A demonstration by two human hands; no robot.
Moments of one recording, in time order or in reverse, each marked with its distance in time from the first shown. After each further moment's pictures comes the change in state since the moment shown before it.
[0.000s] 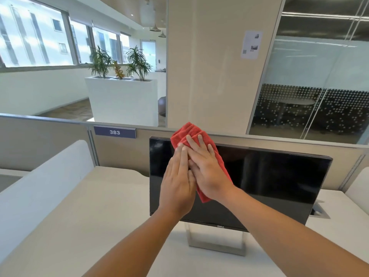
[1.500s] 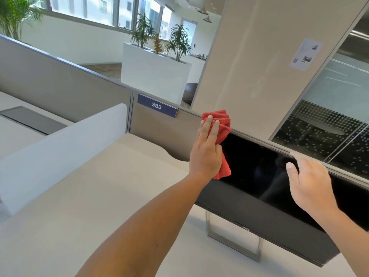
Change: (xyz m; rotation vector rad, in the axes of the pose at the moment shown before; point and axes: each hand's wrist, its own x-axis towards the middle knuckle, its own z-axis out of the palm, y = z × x) left_hand 0.036 -0.067 -0.028 -0.213 0.219 -0.197; right_hand -0.027 0.025 -0.060 -0.565 0.160 0.307
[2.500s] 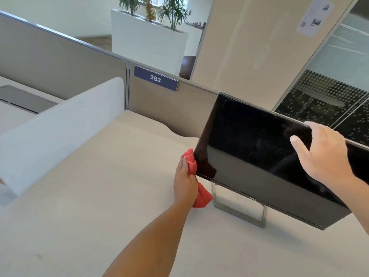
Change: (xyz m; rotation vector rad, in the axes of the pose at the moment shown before) left_hand -0.149 -0.085 0.002 -0.181 -0.210 -0.741; right_hand -0.003 -0.004 0.000 -0.078 -0.021 -0.019
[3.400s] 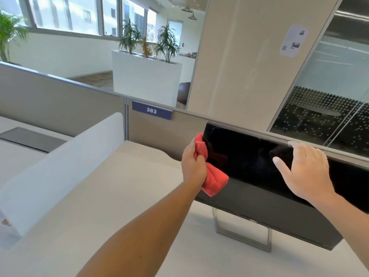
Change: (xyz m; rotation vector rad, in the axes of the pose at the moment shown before) left_hand 0.037 0.141 -0.015 -0.294 0.032 0.198; right_hand 0.001 0.000 0.004 -0.052 0.029 0.028
